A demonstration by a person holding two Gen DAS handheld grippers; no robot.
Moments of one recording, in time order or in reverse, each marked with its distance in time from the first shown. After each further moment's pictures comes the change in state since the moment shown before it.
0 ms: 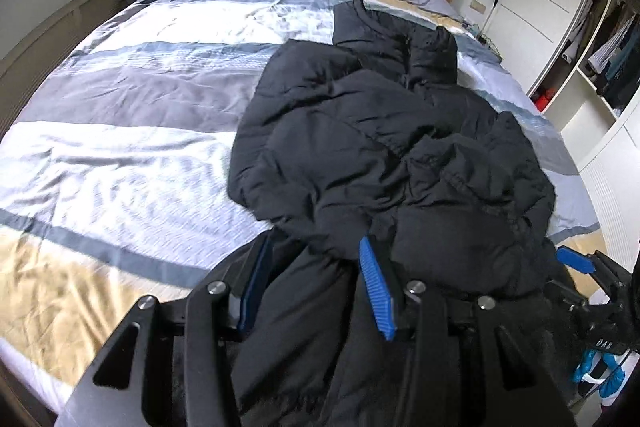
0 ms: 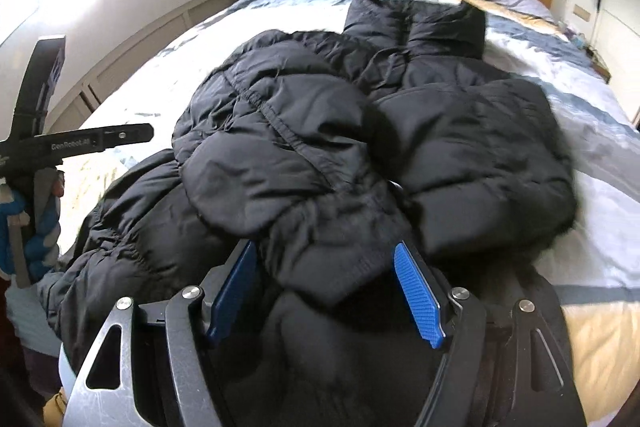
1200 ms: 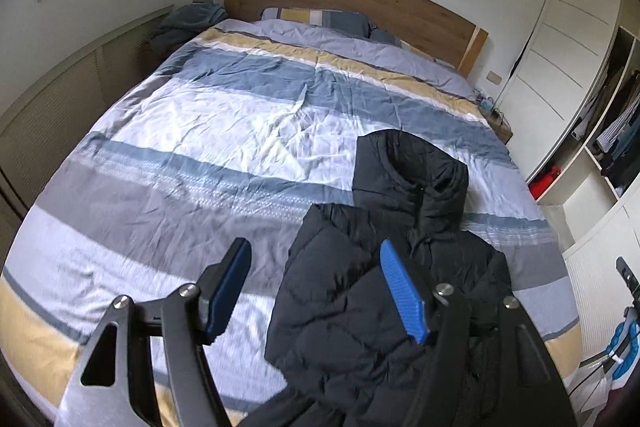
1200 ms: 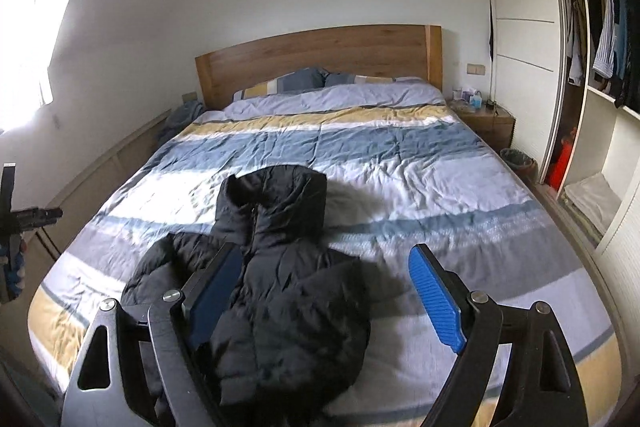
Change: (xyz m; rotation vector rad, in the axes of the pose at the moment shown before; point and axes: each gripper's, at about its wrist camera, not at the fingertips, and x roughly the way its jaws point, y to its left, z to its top) left arm -0.071 0.030 0.217 -0.092 -0.162 0.026; right arm -0.152 -0.193 0.155 0.195 -0.376 -0.207
